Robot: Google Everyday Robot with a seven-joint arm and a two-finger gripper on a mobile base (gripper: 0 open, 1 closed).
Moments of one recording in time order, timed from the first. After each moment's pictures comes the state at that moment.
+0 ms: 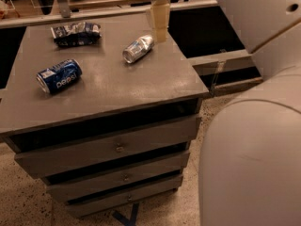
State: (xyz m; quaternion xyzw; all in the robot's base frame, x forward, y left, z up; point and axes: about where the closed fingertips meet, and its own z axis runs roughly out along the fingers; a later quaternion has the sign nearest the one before) arm 0.656 0.000 0.996 -0.84 0.51 -0.07 0.18
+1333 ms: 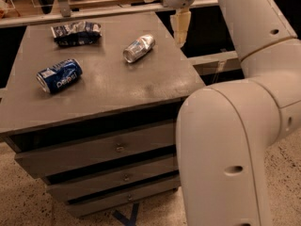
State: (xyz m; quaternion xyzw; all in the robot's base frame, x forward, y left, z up) arm 0.729 -0.059 0.955 -0.86 0.47 -0.05 0.22
